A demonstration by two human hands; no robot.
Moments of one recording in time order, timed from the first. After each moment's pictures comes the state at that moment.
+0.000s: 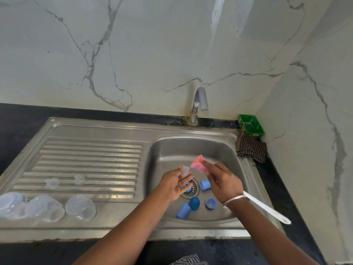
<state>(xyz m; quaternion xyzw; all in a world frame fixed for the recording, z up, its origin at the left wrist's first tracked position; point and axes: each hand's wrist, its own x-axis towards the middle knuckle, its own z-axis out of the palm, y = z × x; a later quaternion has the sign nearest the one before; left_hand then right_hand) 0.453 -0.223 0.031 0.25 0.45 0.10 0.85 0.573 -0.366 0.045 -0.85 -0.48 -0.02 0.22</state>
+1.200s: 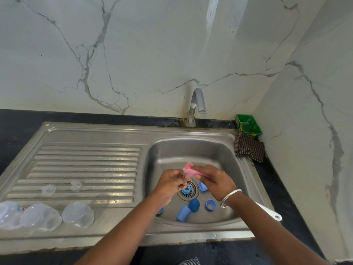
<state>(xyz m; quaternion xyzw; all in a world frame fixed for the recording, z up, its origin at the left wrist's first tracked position) 0.439 -0.215 0.017 0.54 0.33 0.11 0.77 0.572 -0.348 0.053 -0.79 -0.50 0.18 0.30</state>
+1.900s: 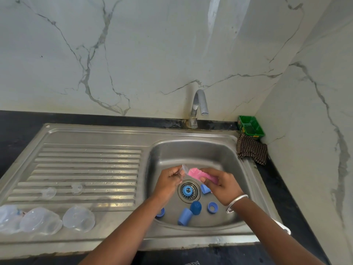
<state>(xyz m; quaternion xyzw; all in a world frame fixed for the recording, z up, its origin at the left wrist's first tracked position) 0.435 -0.204 0.021 0.61 0.28 0.18 0.72 0.574 -0.353 0.055 -0.81 -0.45 0.15 0.35</state>
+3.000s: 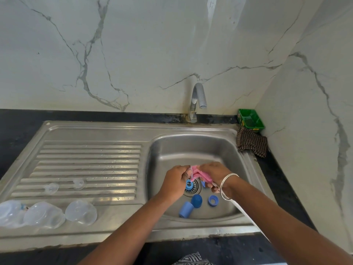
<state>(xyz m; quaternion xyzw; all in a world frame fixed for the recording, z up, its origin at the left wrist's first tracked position) 0.438 -0.222 0.024 0.84 0.26 0.15 0.45 0.560 -0.328 0.087 -0.77 -0.17 0.46 0.40</state>
